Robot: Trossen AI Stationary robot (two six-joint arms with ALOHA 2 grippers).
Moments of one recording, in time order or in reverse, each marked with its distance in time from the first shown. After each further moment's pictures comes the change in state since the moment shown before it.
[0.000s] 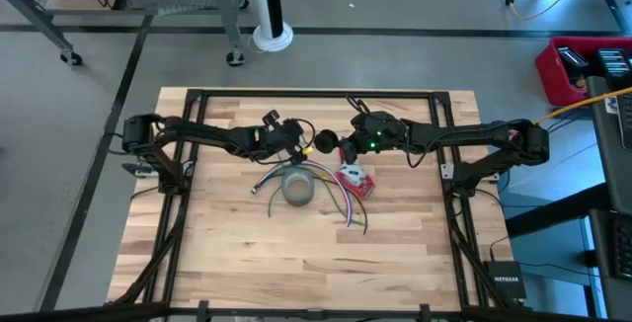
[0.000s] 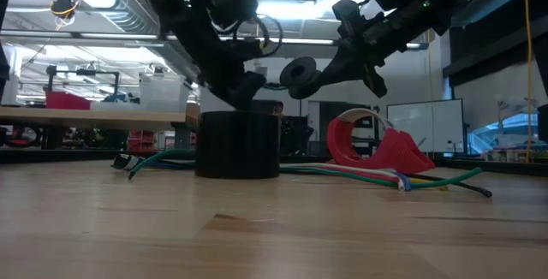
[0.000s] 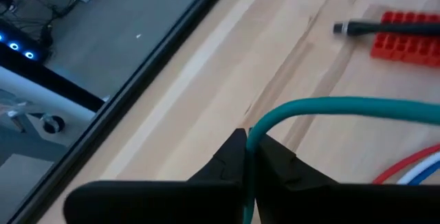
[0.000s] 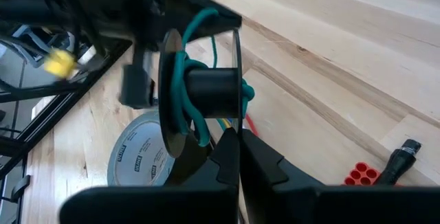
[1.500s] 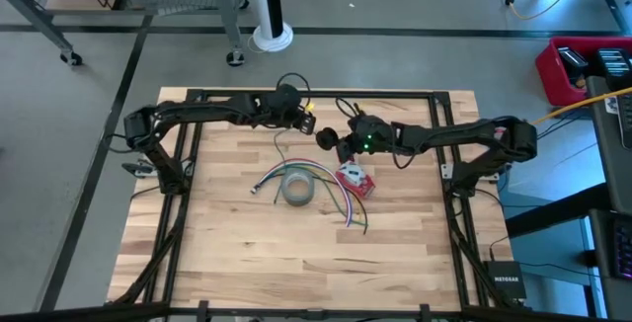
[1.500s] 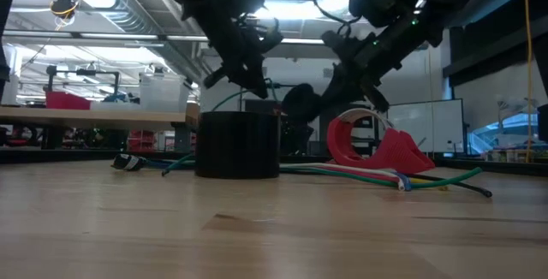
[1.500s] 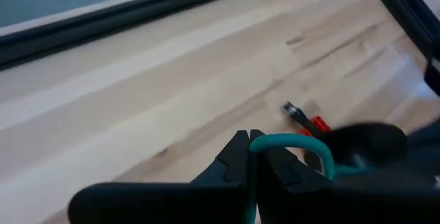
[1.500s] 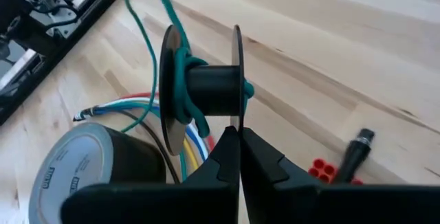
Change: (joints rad) left arm 0.212 0.026 0.268 -0.255 0.429 -0.530; right arm 0.001 0.112 0.001 0.022 0.140 0.038
